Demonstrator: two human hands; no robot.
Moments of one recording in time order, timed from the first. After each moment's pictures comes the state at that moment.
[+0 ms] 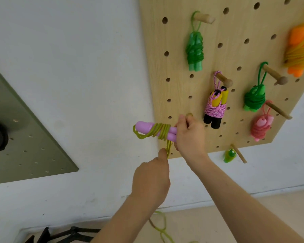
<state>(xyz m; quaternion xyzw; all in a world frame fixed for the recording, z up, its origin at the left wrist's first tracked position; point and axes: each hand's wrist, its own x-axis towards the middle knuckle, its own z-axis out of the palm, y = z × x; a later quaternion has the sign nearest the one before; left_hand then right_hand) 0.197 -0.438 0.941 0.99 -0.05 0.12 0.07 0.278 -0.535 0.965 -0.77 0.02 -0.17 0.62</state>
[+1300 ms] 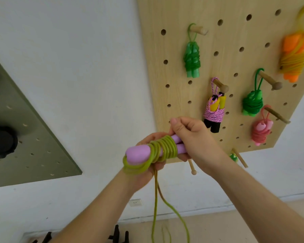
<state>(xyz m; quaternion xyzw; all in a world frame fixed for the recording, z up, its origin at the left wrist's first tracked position) 0.216 -0.425 0.979 0.60 0.04 -0.04 0.80 0.229 -0.569 1.016 -0.69 -0.17 0.04 0.70</state>
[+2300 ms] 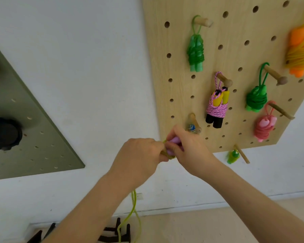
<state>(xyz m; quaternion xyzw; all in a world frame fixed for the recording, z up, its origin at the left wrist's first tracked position) 0.184 -0.411 1.008 0.98 -0.17 0.14 0.05 0.233 -0.566 0.971 -0.86 -0.27 -0.07 0.42</state>
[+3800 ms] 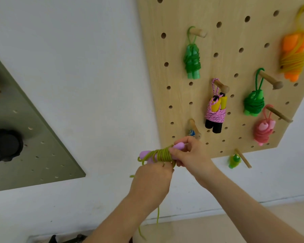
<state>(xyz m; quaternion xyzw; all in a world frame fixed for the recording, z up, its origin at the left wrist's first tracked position) 0.190 -0.425 0.942 0.96 -0.19 0.19 -0.04 0.246 -0.562 0.946 -0.69 -0.02 0.05 0.72</state>
